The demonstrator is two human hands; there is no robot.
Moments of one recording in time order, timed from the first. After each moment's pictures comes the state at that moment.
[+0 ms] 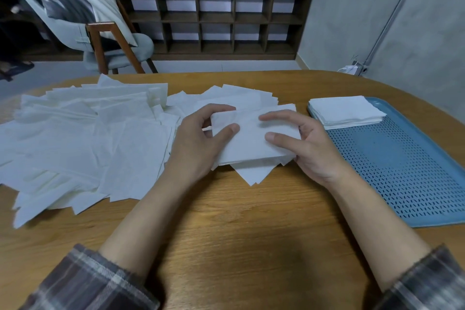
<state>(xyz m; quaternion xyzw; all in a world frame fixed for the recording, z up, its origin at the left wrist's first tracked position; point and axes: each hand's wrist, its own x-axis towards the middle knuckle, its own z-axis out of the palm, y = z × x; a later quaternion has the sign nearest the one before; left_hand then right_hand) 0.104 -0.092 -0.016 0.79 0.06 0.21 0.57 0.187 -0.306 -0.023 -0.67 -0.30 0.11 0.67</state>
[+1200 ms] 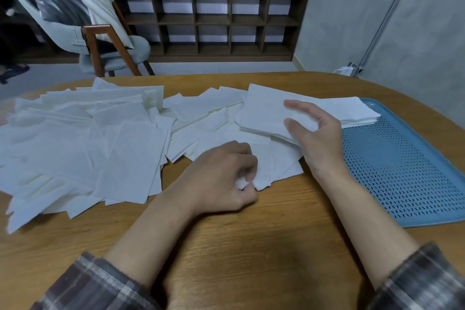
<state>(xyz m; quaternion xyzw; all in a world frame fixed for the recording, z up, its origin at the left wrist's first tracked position) 0.091 -0.111 -0.028 0.96 -0.18 0.08 0.22 0.194 -0.309 -0.022 -0.76 -0.15 -0.11 0.63</state>
